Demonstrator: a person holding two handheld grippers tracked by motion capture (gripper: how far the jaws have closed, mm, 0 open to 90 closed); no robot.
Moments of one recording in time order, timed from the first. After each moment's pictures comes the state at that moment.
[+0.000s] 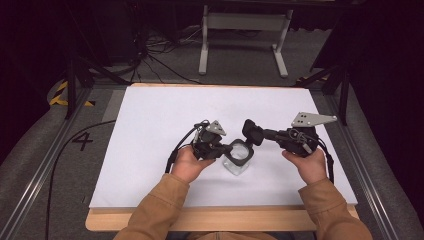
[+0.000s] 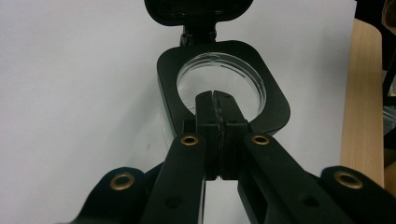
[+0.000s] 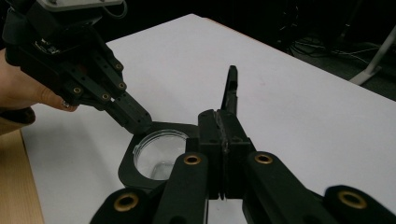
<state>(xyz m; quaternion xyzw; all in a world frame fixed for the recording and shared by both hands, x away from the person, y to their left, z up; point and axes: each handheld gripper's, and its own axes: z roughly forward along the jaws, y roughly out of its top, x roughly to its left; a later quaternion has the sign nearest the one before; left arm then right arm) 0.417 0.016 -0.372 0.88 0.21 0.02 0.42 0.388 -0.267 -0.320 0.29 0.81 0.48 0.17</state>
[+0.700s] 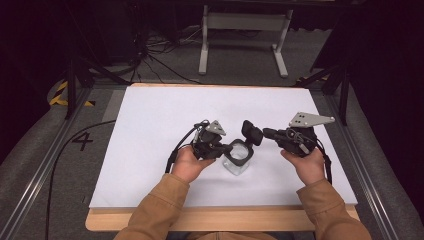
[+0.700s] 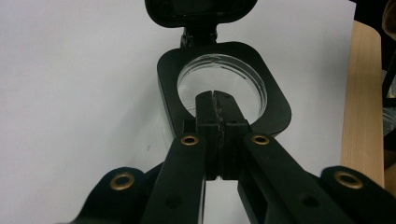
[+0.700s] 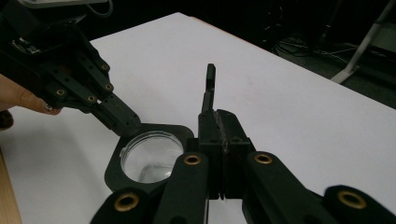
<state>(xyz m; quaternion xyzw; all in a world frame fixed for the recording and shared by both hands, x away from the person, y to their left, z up) 0.419 0.016 -0.373 0.88 0.21 0.02 0.42 0.386 -0.263 -0.320 0.30 0.81 0.47 0.19</state>
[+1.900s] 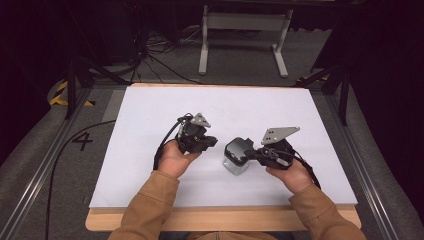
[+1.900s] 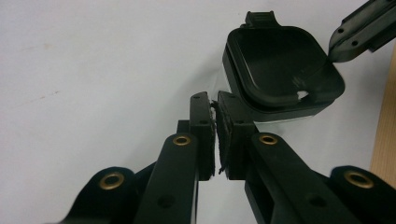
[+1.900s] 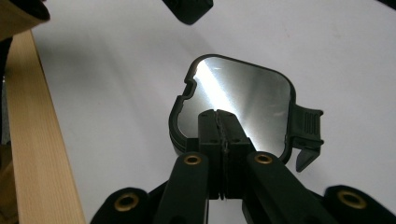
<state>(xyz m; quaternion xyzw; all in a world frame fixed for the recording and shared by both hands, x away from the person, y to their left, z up) 0.425 0.054 -0.359 0.87 0.26 0.06 0.40 0.378 -0.217 -0.355 0.24 0.88 0.38 0.12</state>
